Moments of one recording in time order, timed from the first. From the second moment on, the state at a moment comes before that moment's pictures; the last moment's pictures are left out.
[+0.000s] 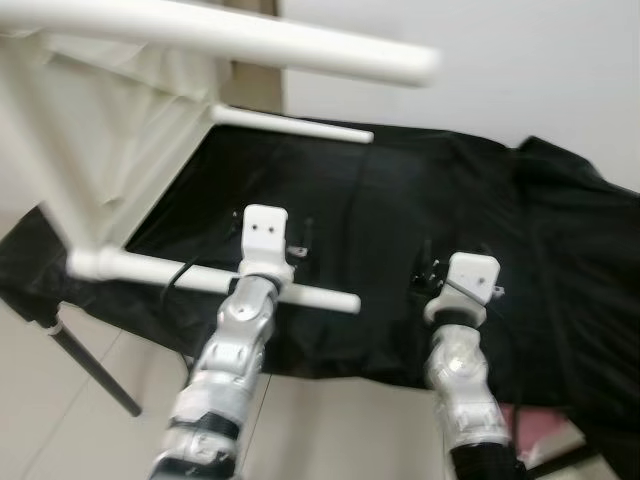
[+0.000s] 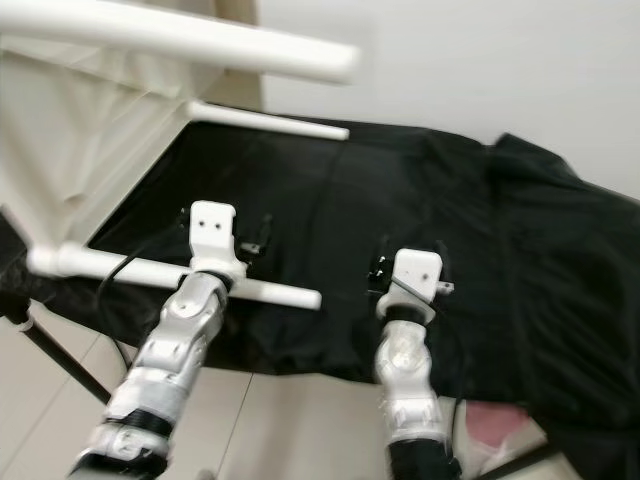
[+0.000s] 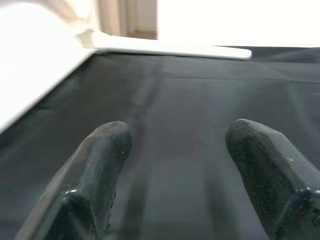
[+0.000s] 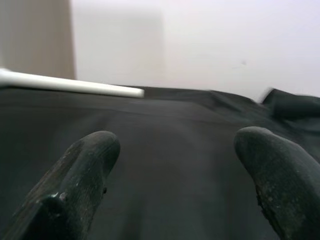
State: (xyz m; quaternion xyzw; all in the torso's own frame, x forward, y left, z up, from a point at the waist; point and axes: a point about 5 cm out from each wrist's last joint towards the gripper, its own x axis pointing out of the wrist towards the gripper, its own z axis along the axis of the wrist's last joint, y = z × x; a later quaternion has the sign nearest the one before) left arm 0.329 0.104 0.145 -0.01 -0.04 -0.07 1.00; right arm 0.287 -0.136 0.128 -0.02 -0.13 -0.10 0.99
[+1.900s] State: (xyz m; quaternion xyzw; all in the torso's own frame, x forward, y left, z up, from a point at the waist) left arm 0.314 0.073 0.144 0.05 -0.07 -0.16 0.98; right arm 0.276 -0.152 0.111 -0.02 -0.12 -0.13 0.98
